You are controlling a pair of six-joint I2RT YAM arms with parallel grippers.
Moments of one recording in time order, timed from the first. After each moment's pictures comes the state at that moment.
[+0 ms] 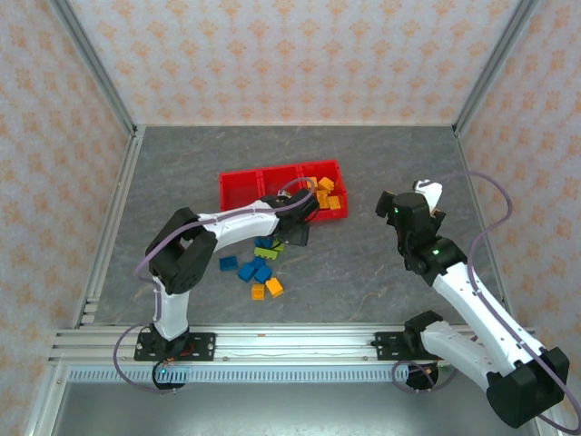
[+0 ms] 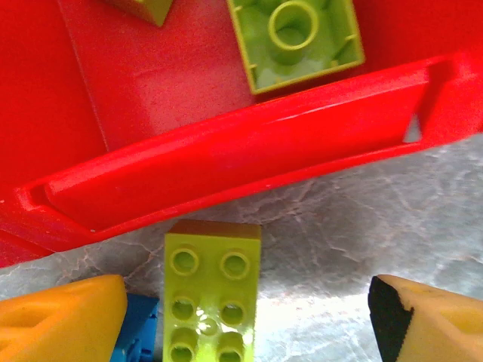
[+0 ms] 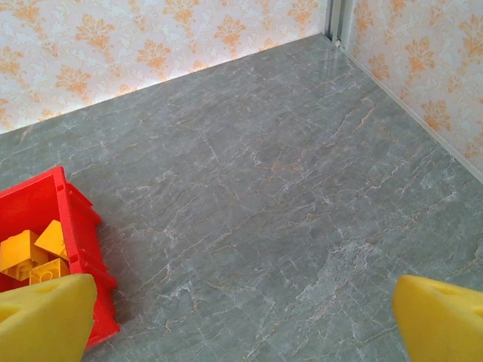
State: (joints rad) left arm -0.75 1.94 1.35 -0.74 -0.26 -0.66; right arm 0.40 0.87 0.74 -0.45 0.58 0.50
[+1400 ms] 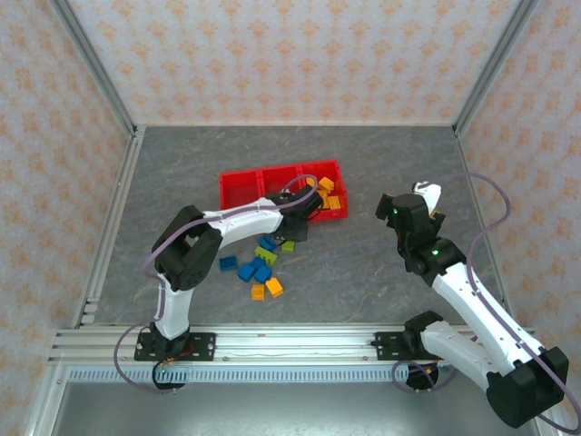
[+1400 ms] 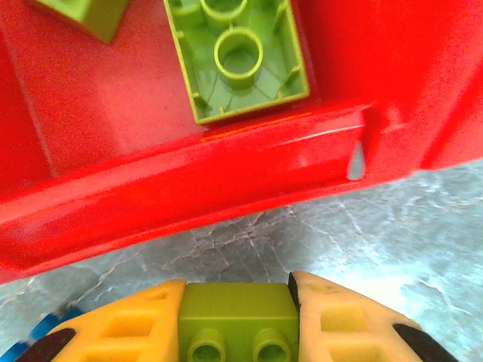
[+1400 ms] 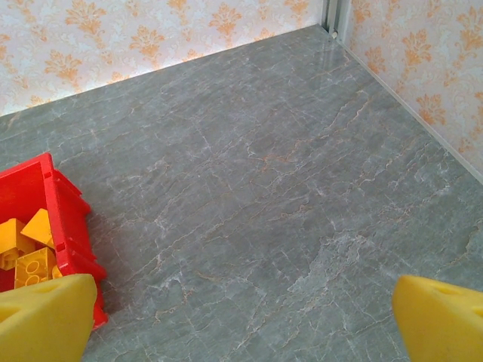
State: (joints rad) left arm -0.75 1.96 1.41 -0.73 -0.21 -0.69; right arm 0.40 0.87 0.73 -0.47 0.58 0.50
